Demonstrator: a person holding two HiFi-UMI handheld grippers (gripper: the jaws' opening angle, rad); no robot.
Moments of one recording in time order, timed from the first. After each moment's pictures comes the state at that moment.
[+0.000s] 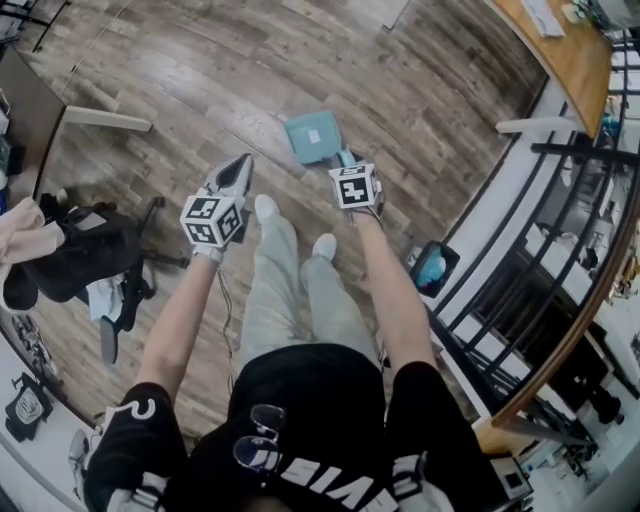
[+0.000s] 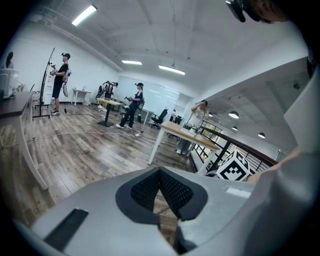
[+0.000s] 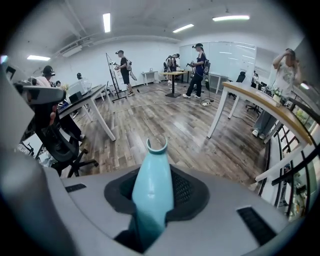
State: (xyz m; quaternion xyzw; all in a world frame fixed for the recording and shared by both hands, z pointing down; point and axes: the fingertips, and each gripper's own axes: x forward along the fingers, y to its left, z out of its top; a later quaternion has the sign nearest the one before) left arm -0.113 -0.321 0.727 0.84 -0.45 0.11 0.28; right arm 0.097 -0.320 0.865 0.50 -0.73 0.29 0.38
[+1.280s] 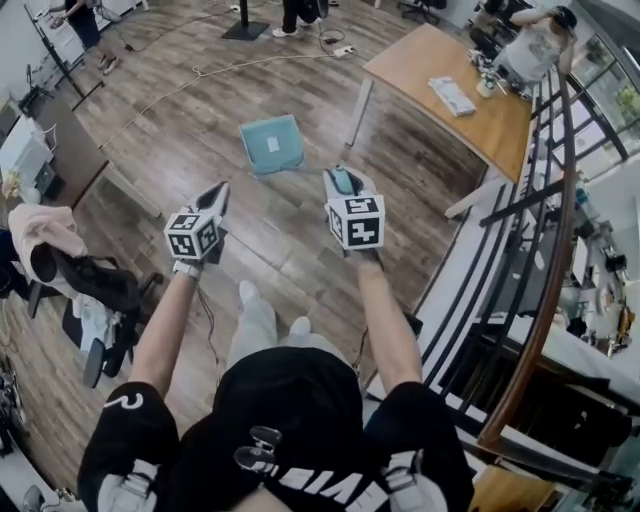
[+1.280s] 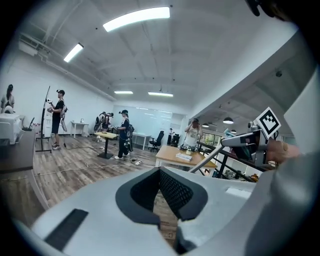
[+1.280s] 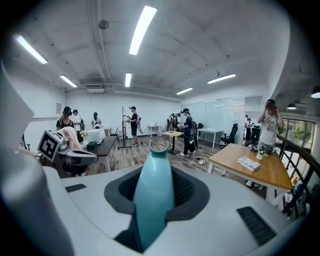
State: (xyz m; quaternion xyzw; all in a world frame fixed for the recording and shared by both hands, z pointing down) left arm -0.103 -0.263 0.465 0.86 -0.48 0.05 0.15; right arm 0.135 -0.262 0.407 0.55 -0.82 0.08 0.16
